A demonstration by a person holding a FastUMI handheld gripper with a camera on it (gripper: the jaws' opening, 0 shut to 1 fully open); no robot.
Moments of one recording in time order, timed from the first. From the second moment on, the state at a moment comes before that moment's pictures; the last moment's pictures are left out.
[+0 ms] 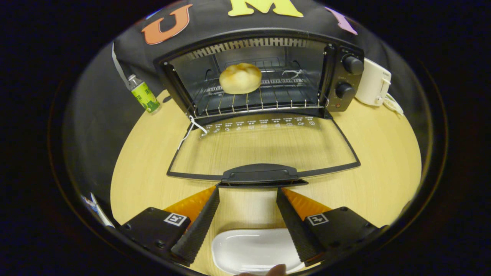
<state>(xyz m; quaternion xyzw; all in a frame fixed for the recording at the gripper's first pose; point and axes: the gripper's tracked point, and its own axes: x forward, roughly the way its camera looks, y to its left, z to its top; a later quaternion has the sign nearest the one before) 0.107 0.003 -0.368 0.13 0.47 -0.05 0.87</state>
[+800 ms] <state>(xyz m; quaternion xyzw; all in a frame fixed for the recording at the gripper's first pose) 0.134 0.010 -0.243 0.10 0.28 -0.06 0.95</state>
